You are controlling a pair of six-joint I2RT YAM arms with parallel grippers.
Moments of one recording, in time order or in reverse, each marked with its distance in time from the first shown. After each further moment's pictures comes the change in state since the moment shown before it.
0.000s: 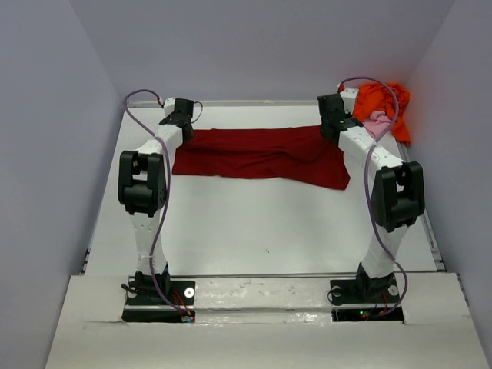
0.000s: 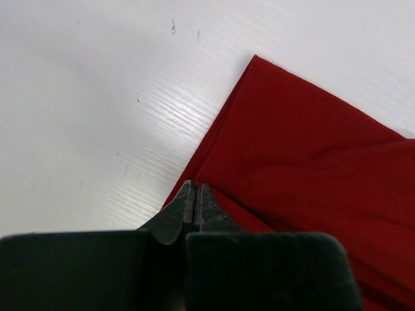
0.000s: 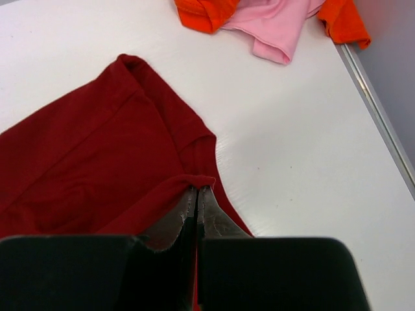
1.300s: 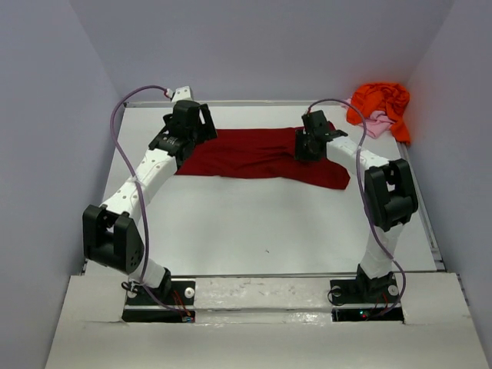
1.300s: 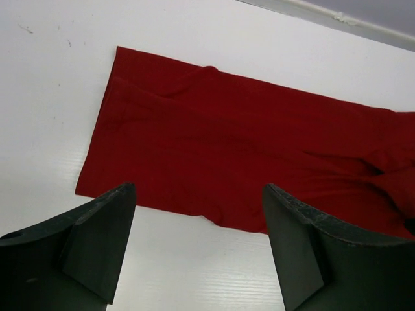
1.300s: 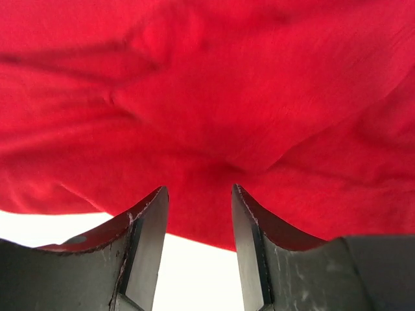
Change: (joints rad) left arm -0.204 -0.584 -0.294 0.045 0.150 0.023; right arm 0.082 0.040 -0.098 -0.026 -0.585 0.002
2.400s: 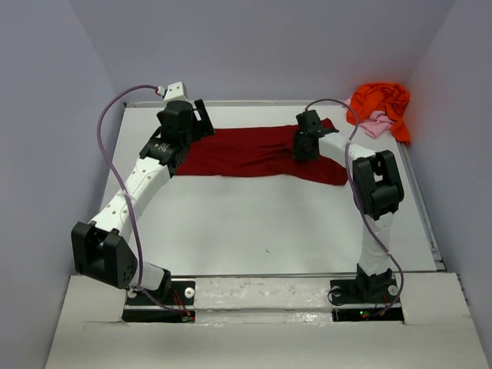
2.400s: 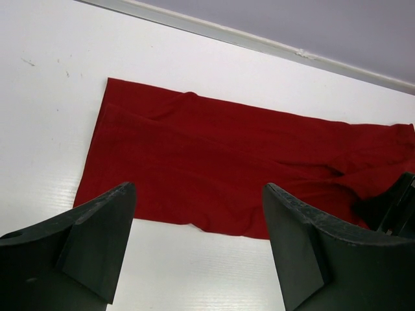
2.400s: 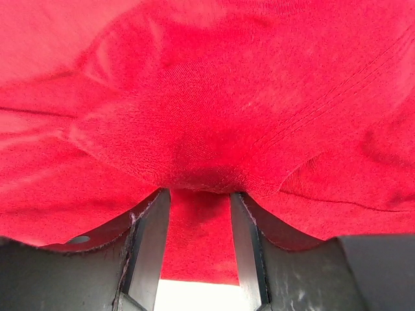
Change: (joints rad) left arm 0.000 -0.113 -0.056 0.061 0.014 0.003; right arm -0.002 0.163 0.096 -0.007 0.055 0.027
